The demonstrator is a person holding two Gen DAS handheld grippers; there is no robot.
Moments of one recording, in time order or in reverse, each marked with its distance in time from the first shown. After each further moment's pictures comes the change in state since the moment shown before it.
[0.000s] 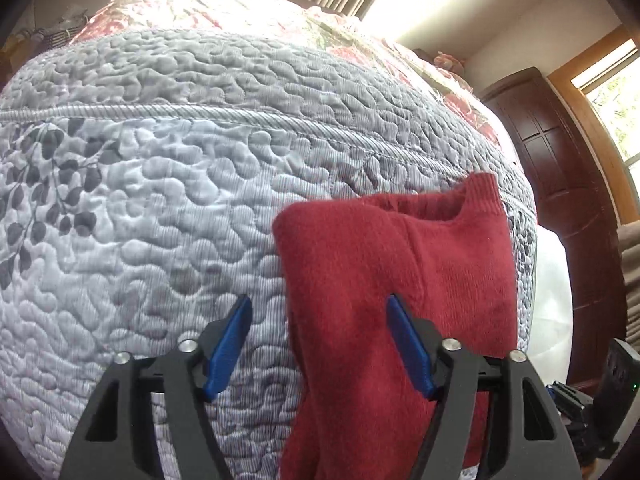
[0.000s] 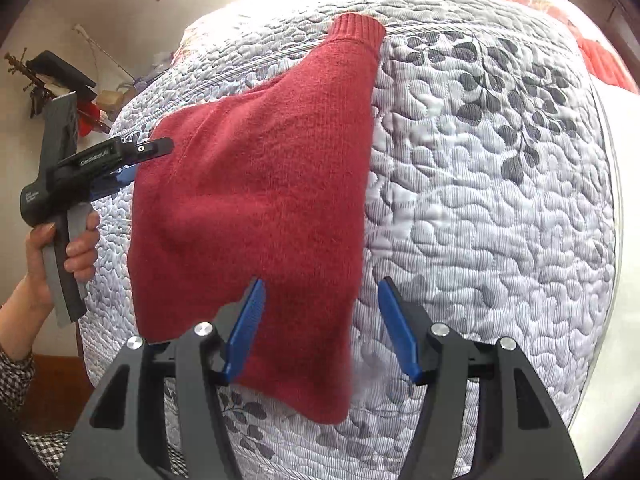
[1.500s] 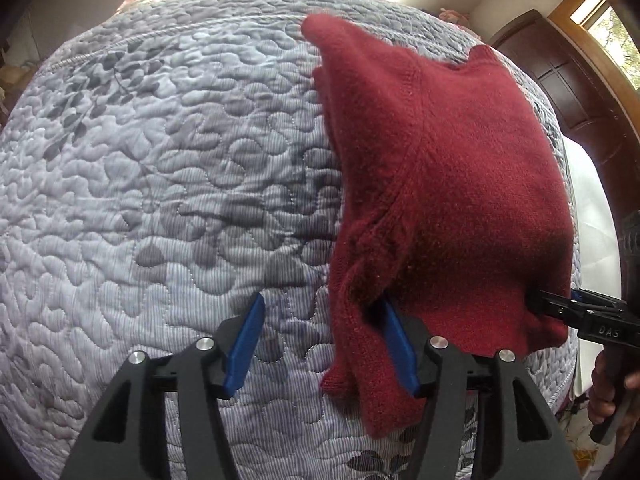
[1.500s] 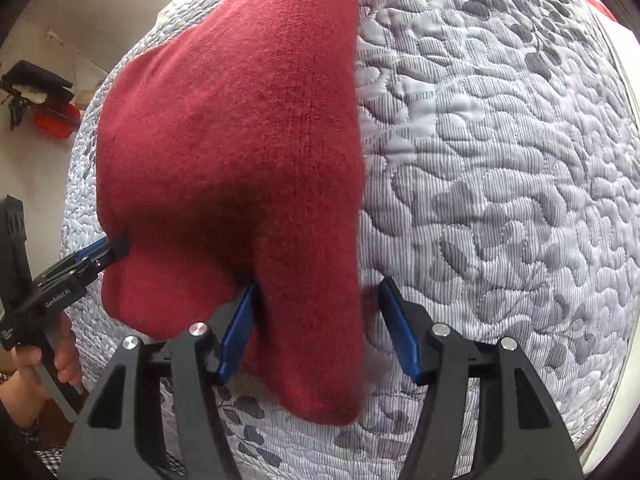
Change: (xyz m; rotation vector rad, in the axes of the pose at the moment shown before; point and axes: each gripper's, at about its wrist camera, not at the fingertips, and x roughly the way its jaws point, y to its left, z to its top) left arm -0.024 0.009 -0.133 0.122 0.044 0.189; right arm 0.067 0.016 -0.038 0.099 0.076 -0.021
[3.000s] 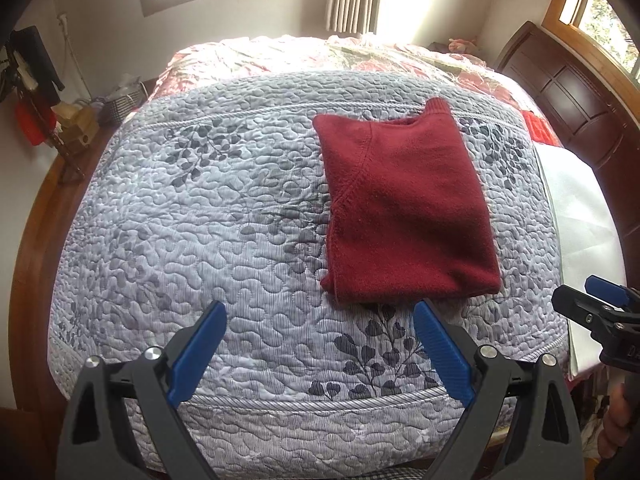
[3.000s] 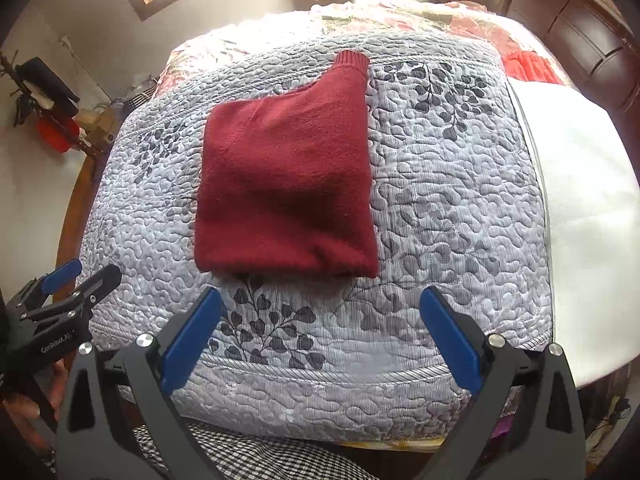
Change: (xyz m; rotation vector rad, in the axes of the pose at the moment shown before) left arm -0.175 -0.061 -0.071 0.026 -0.144 0.201; right arm -0.159 0.080 -0.090 -0.032 -0.202 -0.132
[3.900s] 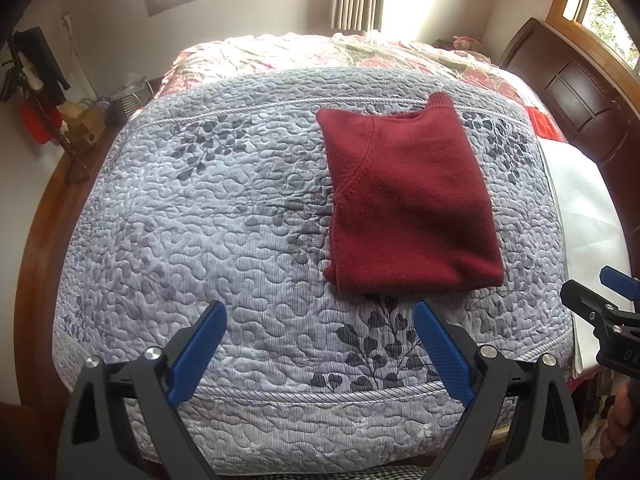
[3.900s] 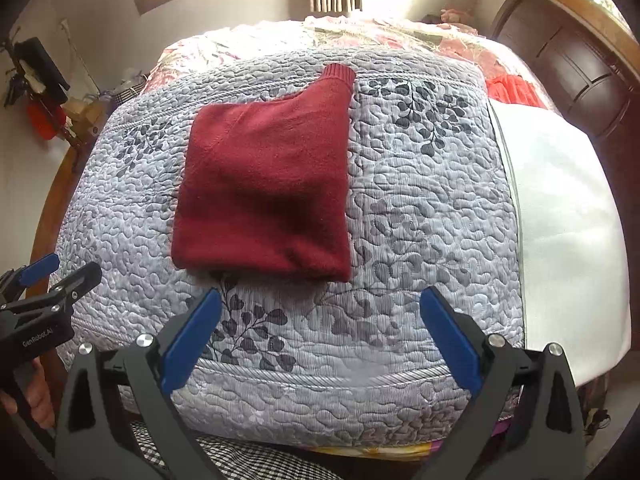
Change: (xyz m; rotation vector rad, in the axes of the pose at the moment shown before) left arm -0.001 -0.004 -0.008 0.000 0.009 0.027; right arm -0.006 0.000 -0.007 -0.058 -0.039 -0.108
